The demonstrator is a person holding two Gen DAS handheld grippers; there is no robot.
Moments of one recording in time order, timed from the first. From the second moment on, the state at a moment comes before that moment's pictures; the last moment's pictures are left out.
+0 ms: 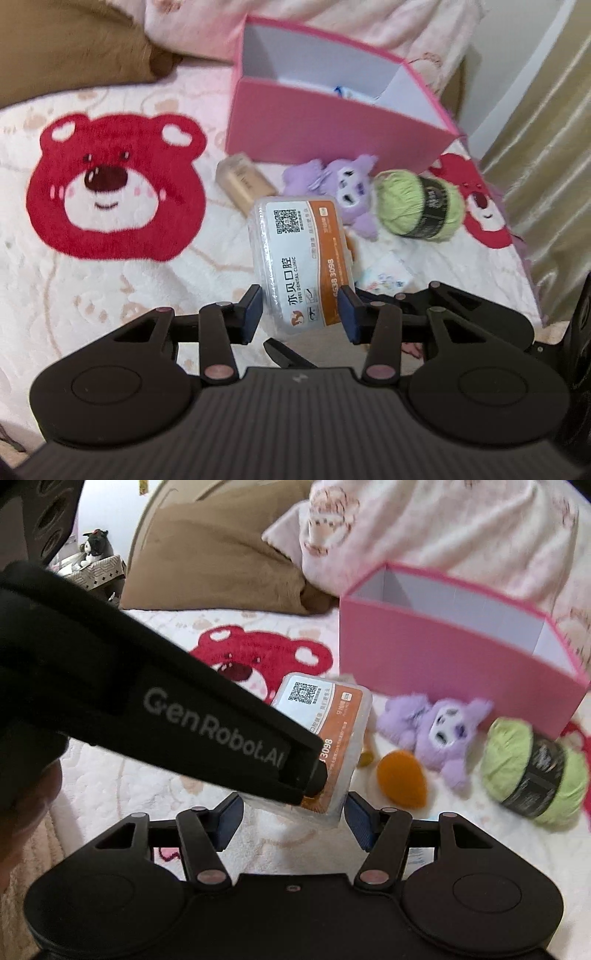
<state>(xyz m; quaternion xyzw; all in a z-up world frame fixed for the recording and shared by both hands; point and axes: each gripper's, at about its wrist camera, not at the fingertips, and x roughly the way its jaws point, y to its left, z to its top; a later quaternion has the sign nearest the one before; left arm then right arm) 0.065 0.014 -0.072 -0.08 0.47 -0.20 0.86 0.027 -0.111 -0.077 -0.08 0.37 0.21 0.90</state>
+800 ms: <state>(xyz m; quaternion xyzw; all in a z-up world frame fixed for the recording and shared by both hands) 0.234 -0.062 0.031 -0.08 0.47 -0.24 0.85 0.179 -0.194 0.025 -0.04 0.37 0.18 0.91</state>
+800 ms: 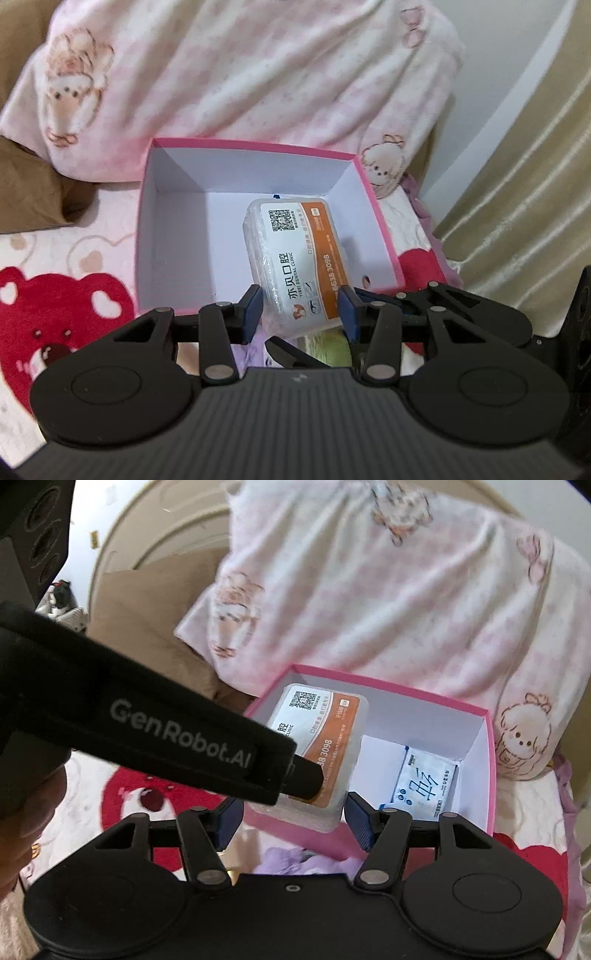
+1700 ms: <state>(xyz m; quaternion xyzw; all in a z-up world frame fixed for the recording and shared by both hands) 0.369 -0.111 -0.087 -0.12 0.54 -0.19 0.81 0.342 -0.232 -0.077 0.06 0.52 0.14 0.84</state>
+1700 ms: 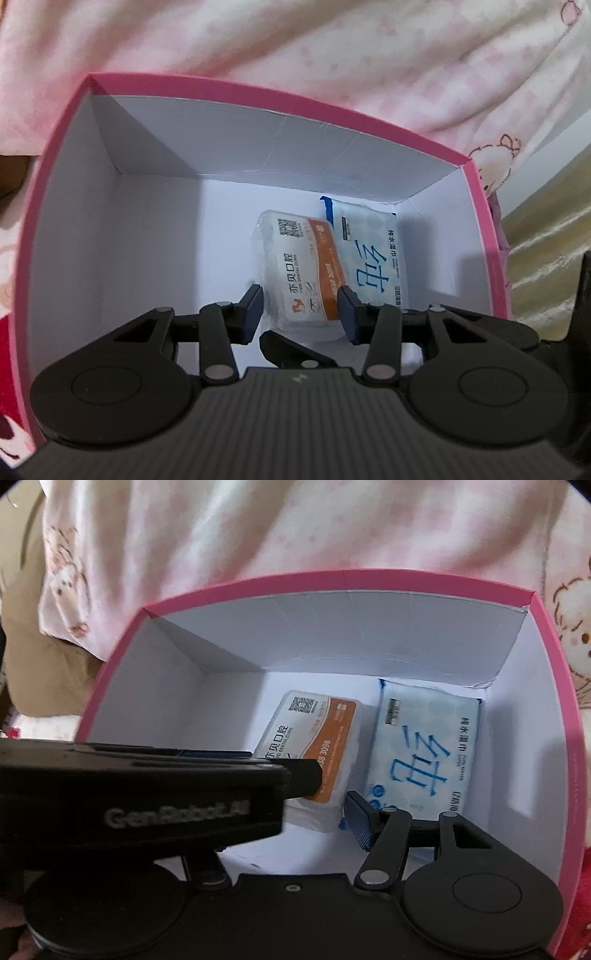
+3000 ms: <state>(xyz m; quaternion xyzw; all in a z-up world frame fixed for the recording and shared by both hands) 0.136 -0.047 0.098 0.02 0.52 -0.25 0.81 0.063 -0.243 0.102 -0.11 0.39 0.24 0.88</state>
